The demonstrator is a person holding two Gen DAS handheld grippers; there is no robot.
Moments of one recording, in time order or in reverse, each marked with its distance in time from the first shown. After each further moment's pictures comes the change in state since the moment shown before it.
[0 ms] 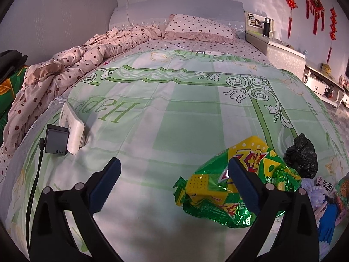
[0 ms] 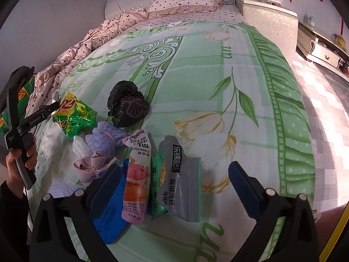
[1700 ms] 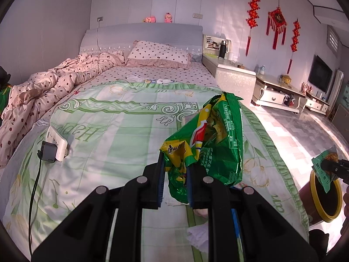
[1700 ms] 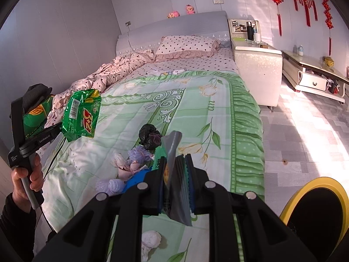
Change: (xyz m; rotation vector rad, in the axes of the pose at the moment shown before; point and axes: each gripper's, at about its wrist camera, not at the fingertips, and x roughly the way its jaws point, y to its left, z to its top) left arm -0.203 -0.079 -0.005 0.037 -0.167 -0.245; right arm -0.192 0.012 -0.038 -0.031 -0.289 -0.006
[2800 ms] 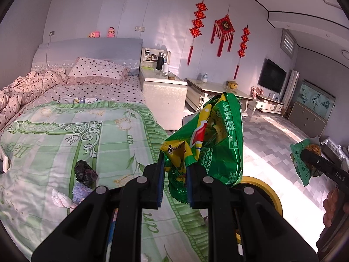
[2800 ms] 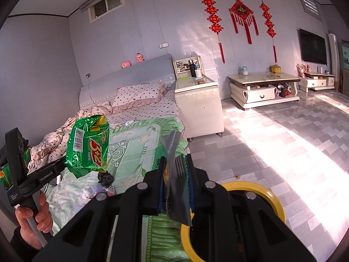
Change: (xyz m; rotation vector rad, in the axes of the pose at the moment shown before) left arm -0.076 -0.282 0.010 0.075 -0.060 -0.341; right arm -0.208 -0.138 -0.030 0.193 -0.294 -0.234
